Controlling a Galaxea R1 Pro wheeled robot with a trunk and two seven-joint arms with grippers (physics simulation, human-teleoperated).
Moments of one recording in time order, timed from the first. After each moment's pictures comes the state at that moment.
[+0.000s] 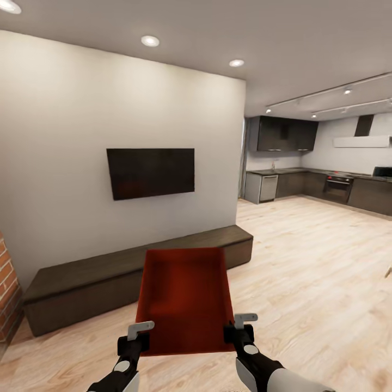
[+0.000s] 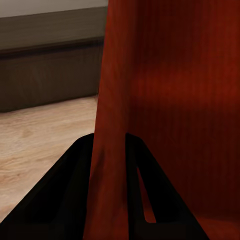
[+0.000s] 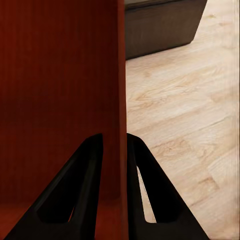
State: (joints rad) left arm -0.52 -0.09 0.00 -0.20 0.02 -0.35 0.22; right arm -0.63 0.15 0.30 -0.10 -0.21 -0.27 -0.20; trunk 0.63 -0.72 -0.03
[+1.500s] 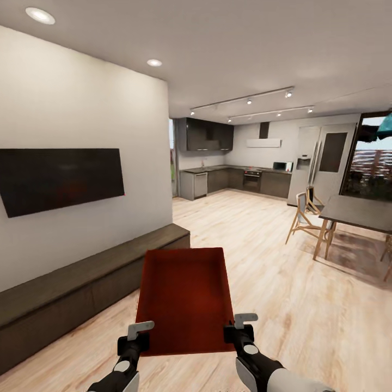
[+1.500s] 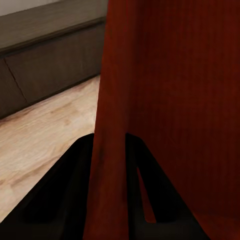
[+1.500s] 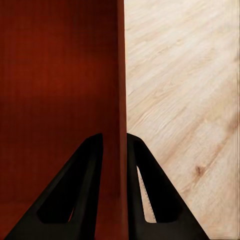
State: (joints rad) left arm -0.52 -0.09 0.00 -0.20 0.02 -0.35 0.22; right arm -0.63 0.15 0.30 -0.10 -0.21 -0.27 -0.19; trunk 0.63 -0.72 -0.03
